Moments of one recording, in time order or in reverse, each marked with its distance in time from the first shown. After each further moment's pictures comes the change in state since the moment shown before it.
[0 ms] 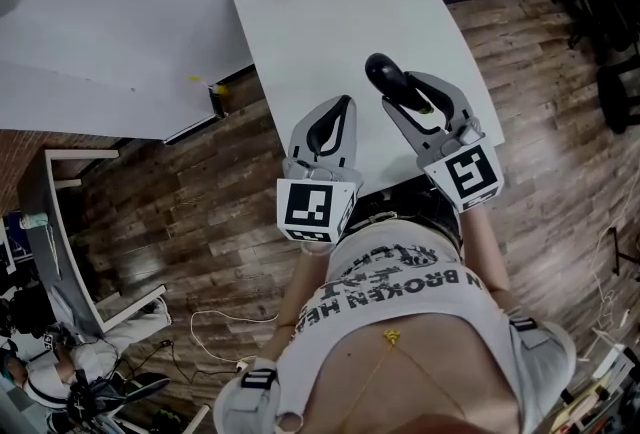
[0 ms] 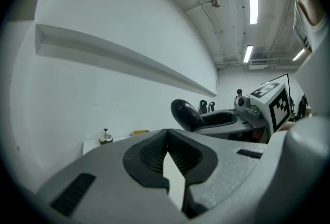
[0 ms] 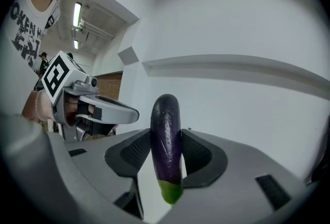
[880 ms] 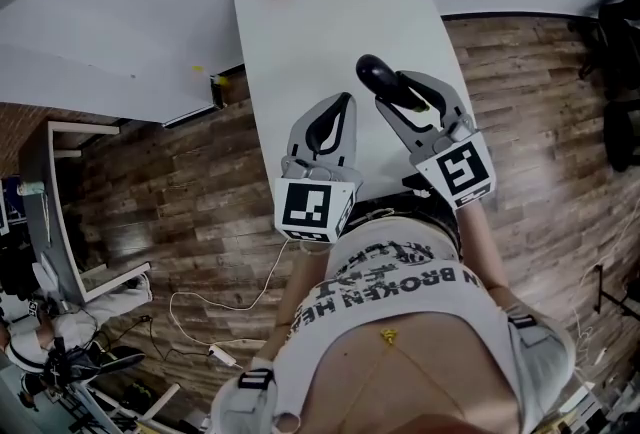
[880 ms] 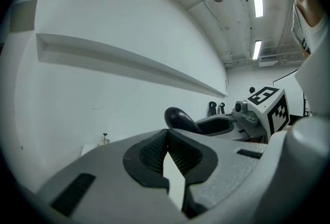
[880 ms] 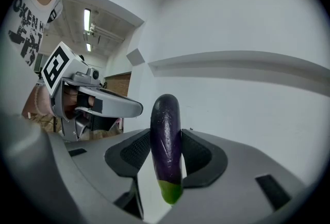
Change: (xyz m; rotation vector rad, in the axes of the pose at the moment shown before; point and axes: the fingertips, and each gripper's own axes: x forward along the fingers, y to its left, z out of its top) left arm 0.064 -0.034 0.024 -0.001 -0.023 0.110; right arm -0.001 -0.067 -0.013 -0.050 0.005 0.138
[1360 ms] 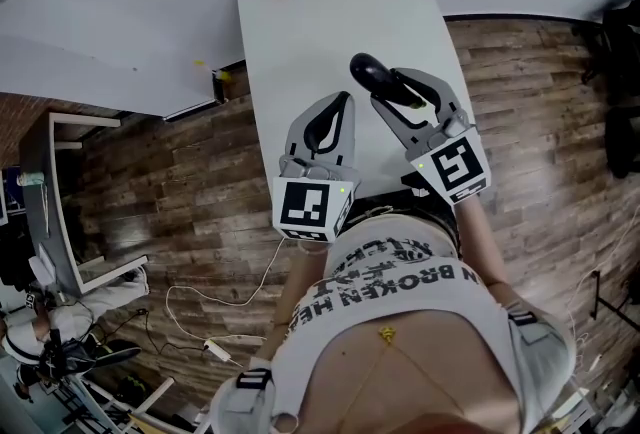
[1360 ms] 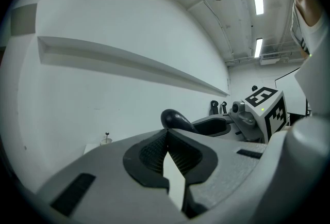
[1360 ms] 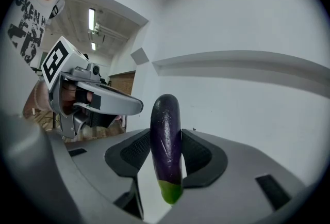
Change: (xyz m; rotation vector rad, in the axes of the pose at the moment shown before) left arm 0.005 -0.005 0.000 0.000 0.011 0.026; right arm 0.004 -0.004 -0.007 -0.024 0.015 0.042
